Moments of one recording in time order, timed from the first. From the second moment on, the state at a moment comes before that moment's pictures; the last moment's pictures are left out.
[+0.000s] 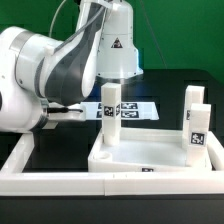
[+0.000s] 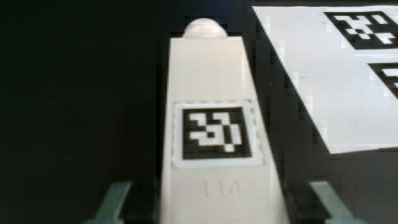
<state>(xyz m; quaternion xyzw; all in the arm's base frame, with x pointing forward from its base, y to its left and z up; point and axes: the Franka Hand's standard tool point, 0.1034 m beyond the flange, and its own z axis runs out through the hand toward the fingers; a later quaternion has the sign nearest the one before) 0.393 -0.188 0.007 -0.86 0.06 0.51 0.08</state>
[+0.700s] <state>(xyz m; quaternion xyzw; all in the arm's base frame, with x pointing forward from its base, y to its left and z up) 0.446 -0.192 0.079 -0.89 0.05 0.44 0.08</state>
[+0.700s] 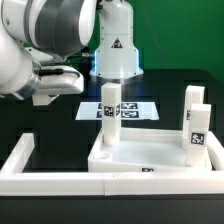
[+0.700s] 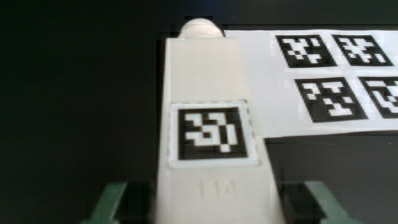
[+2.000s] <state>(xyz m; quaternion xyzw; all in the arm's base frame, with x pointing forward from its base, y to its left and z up) 0.572 -0.140 0.185 -0.99 0.11 -0.04 0.03</state>
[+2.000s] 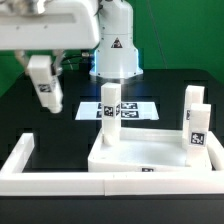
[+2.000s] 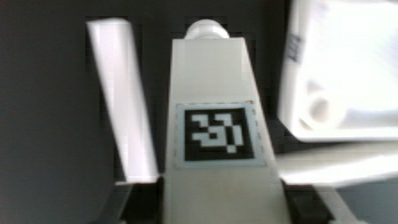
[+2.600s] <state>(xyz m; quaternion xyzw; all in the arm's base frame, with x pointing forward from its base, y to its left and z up) 0.579 -0.088 0.178 -0.97 0.14 -0.20 0.00</state>
